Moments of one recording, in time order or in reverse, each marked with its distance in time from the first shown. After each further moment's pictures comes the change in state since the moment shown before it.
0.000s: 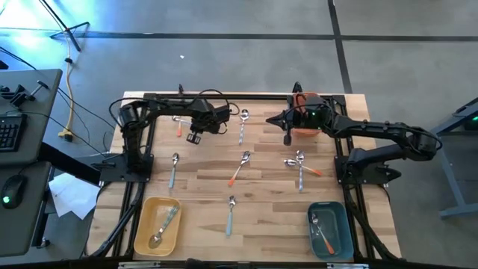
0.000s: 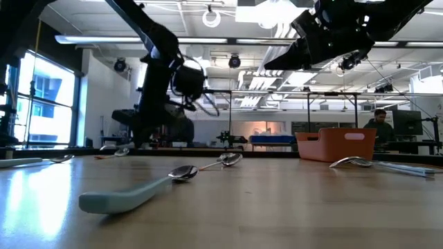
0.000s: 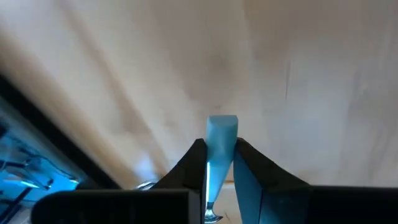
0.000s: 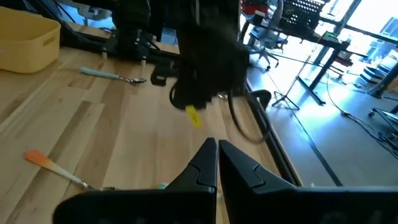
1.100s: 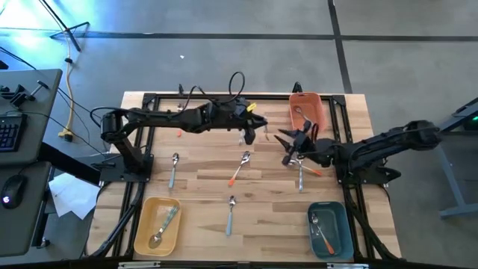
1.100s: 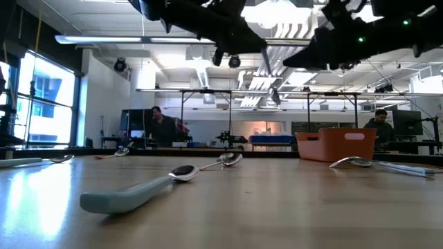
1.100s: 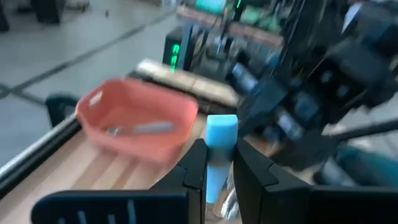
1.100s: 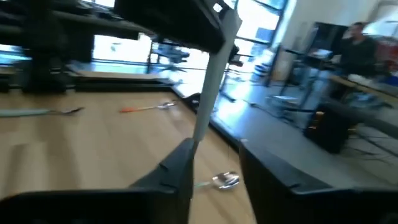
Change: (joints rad) left arm -0.221 -0.192 0.017 1.198 0.485 -0.918; right arm 0.529 -0.044 -0.285 0.436 0.945 0.189
